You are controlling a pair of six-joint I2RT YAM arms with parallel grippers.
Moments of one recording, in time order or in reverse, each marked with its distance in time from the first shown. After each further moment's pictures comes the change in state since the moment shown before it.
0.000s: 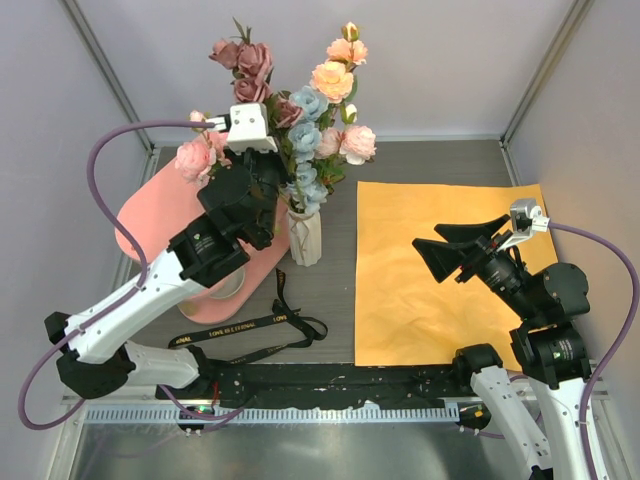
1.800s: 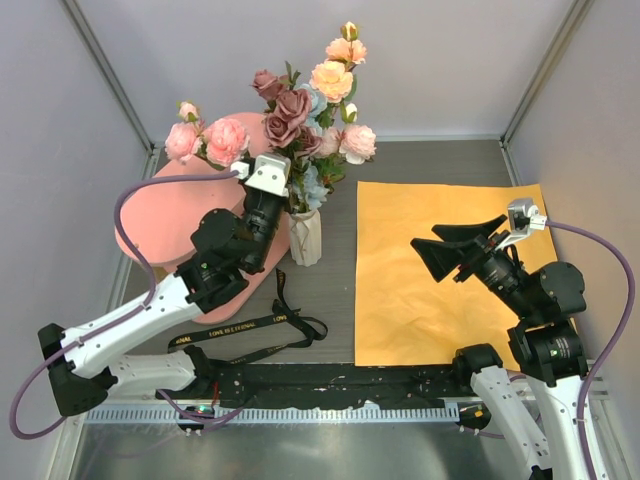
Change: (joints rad) left arm 0.000 -0.176 -0.444 0.442 0.337 0.339; right arm 0.000 0.000 -0.023 0.016 -0.005 0.031
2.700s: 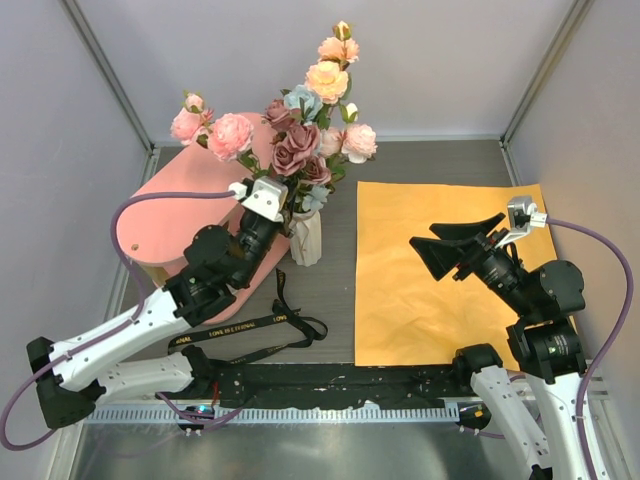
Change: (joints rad) left arm 0.001 -0.109 -0.127 -0.076 0.129 -0.078; right arm 0.000 0.011 -0.005 0.039 -0.018 0.031
